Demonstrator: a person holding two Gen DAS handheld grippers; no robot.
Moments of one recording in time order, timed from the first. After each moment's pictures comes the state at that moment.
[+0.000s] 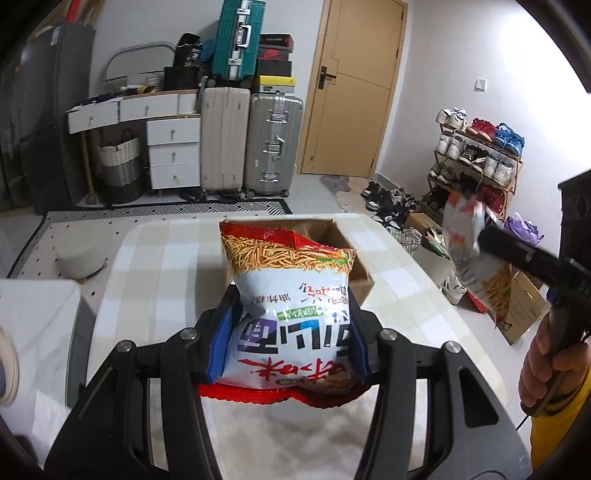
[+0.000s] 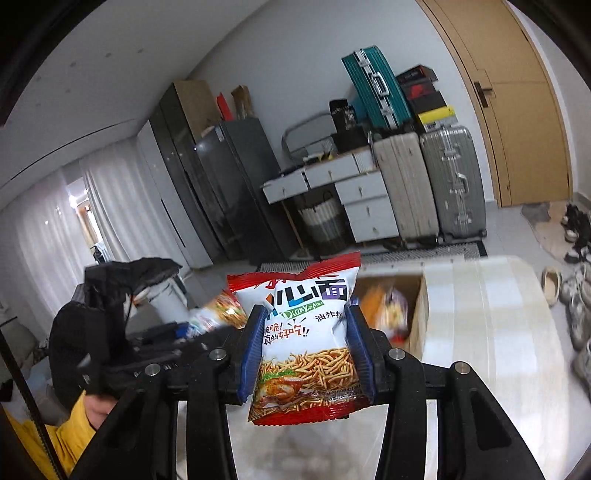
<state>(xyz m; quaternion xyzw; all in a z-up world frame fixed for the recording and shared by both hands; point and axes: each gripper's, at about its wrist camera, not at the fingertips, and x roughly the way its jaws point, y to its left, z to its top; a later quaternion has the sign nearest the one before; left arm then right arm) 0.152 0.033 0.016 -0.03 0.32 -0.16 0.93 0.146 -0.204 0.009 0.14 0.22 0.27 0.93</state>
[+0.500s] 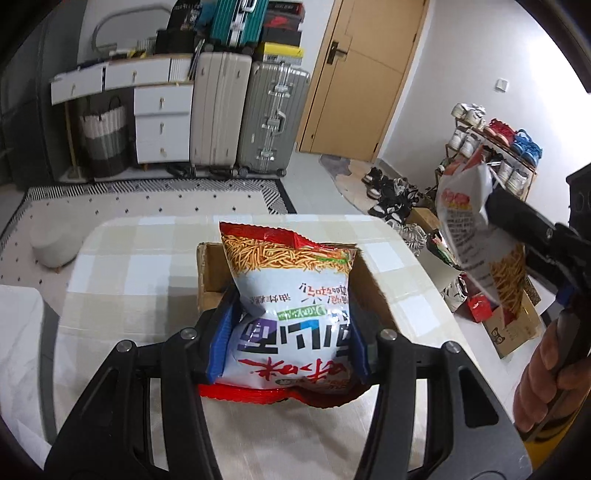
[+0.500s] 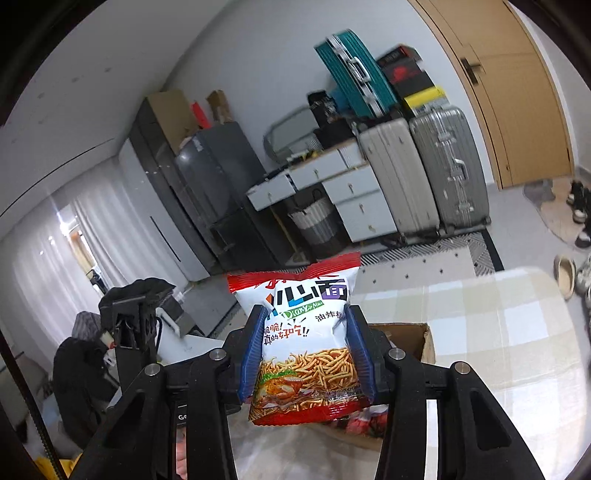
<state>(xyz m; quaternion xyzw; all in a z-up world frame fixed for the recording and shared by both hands) 0.326 0.002 -0.006 -0.06 0.38 -0.17 0.91 0.291 -0.204 0.010 0.19 0.25 0.26 0.91</state>
